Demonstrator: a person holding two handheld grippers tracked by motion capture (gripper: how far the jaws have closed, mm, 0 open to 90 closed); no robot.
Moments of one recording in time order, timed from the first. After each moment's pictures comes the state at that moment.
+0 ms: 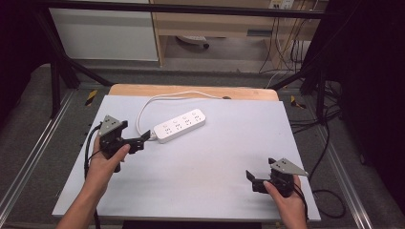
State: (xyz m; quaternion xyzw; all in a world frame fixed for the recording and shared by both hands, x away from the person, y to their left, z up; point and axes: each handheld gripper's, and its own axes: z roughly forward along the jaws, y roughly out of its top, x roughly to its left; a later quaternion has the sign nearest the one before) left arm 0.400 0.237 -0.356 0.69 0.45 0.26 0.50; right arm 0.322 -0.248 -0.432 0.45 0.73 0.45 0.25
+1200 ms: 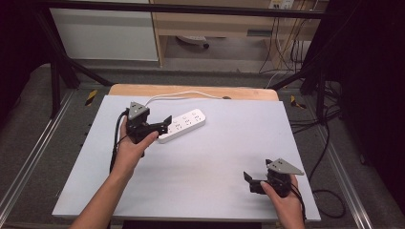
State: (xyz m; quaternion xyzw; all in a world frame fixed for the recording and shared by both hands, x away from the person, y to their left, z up) left arm 0.442 0.176 -0.347 0.69 0.44 0.27 0.50; right arm 0.324 -0.241 -0.437 0.45 0.74 0.44 0.25
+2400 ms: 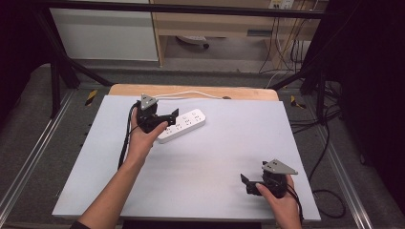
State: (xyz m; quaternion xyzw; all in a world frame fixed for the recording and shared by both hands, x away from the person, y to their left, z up) left arm 0.482 0.157 -0.360 0.69 0.45 0.27 0.49; right arm 0.326 -0.232 -0.443 0.45 0.75 0.42 0.24
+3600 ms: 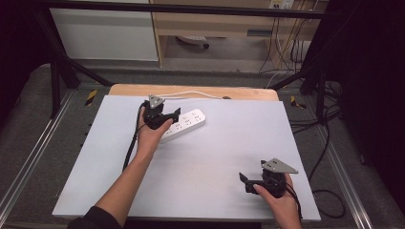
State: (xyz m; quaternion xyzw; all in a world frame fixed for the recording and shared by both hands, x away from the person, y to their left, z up) left arm 0.513 0.148 -0.390 0.70 0.47 0.28 0.46; right arm 0.327 -0.229 -0.439 0.45 0.74 0.43 0.23
